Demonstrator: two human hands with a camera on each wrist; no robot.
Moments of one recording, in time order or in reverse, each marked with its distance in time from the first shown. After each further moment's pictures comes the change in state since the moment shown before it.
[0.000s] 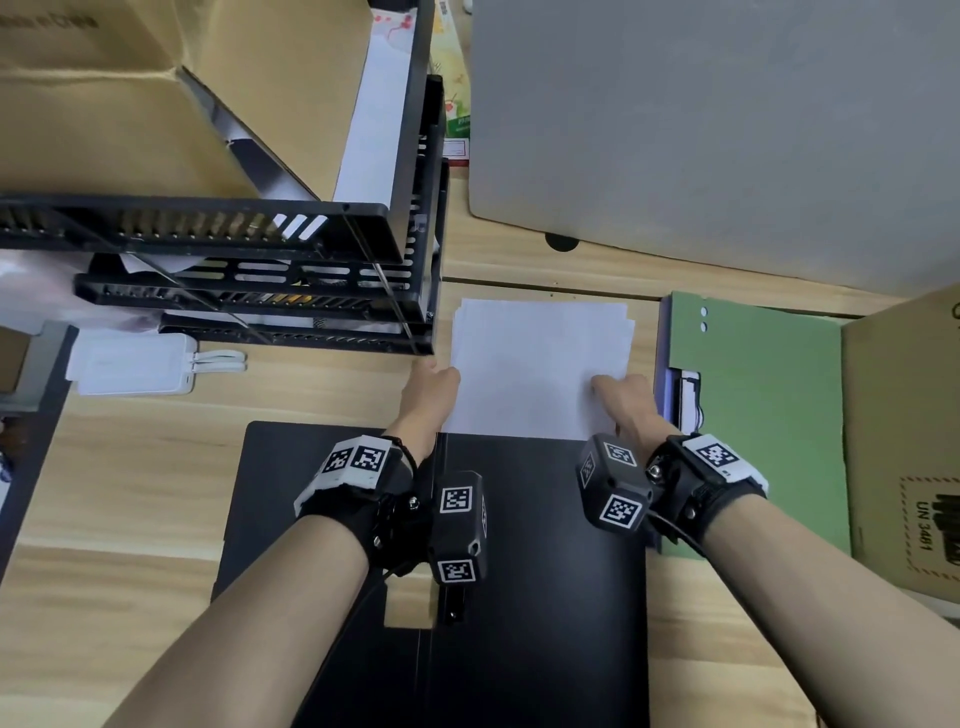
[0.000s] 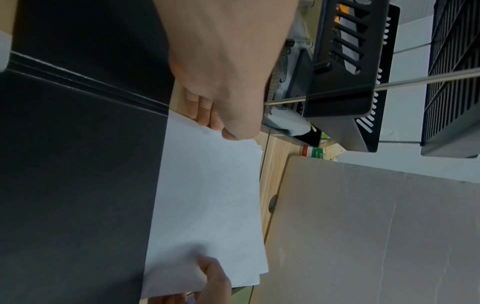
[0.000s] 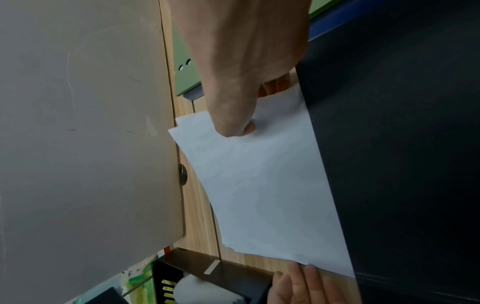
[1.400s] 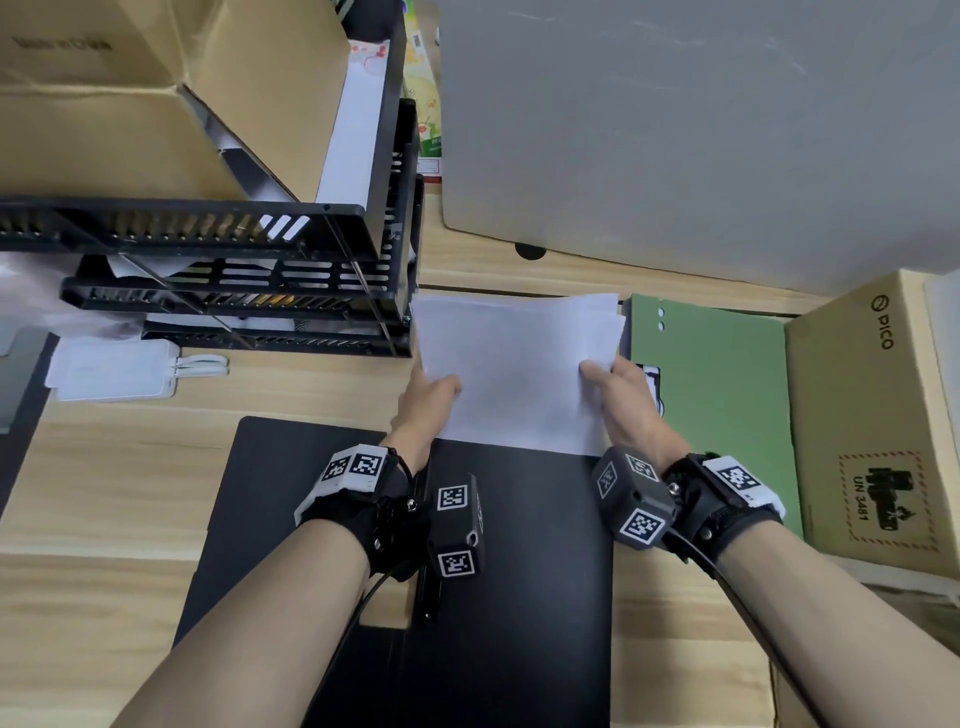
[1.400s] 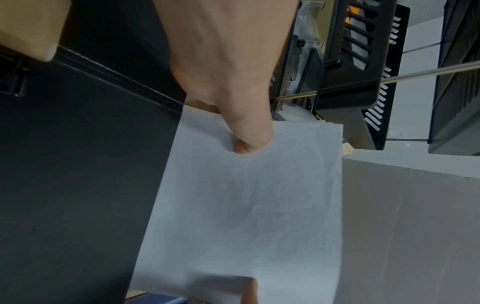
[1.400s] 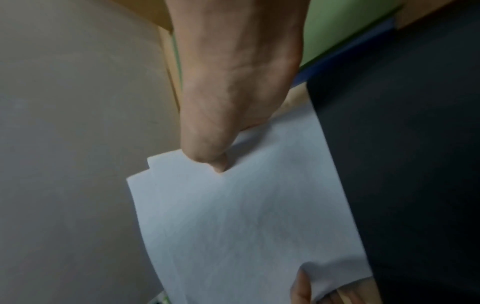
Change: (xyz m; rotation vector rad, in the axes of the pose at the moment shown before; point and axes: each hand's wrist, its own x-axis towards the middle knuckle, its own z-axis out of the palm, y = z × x) left_hand -0.018 -0.013 0.015 -0.102 -0.029 0.059; right_hand -0.053 0.000 -0.034 0.391 -0.098 -0.253
